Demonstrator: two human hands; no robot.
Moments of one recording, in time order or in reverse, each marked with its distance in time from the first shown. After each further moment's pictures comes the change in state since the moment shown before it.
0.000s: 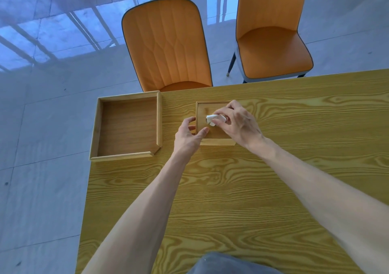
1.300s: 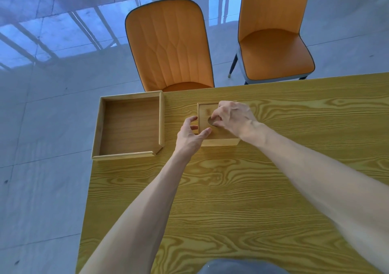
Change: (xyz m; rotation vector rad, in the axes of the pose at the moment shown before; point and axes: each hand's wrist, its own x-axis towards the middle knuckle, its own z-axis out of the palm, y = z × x) left_hand 0.004 0.000 -0.005 0.033 -0.028 0.009; right_hand 0.029 -0.030 -0.015 -0.349 -0.310 -0.076
